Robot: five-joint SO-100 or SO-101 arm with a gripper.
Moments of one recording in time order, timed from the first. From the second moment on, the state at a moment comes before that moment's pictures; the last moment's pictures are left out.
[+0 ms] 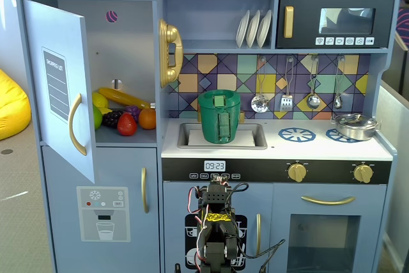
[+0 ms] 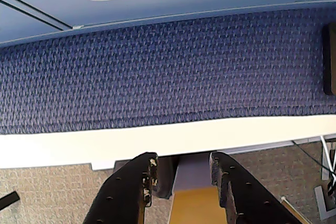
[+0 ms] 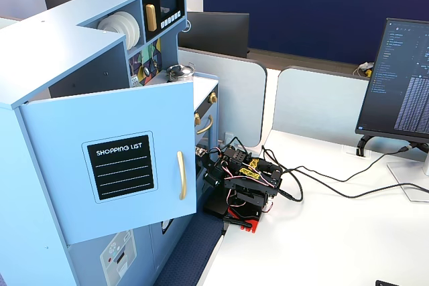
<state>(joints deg) 0.7 182.5 172.2 77.4 -89.4</state>
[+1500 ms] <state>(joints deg) -90.0 176.1 160.0 27.9 -90.0</state>
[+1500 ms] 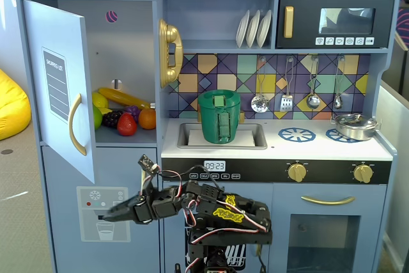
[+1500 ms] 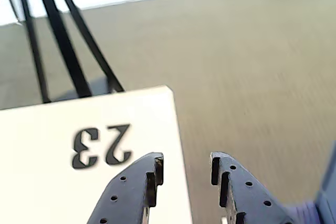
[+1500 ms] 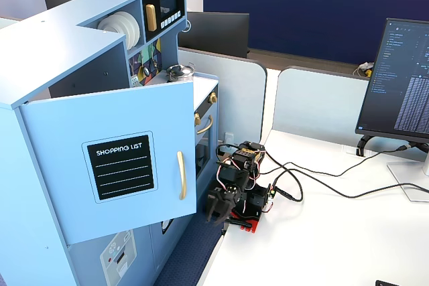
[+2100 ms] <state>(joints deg) -102.3 140.4 139.6 2.7 -103.2</state>
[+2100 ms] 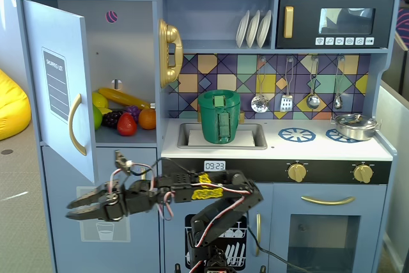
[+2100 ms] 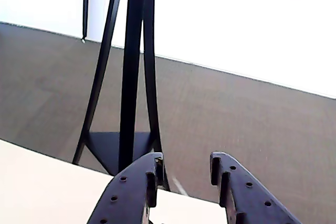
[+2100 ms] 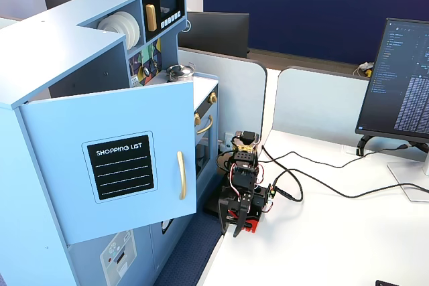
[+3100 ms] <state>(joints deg) -79.2 121.9 124.1 -0.4 -103.9</state>
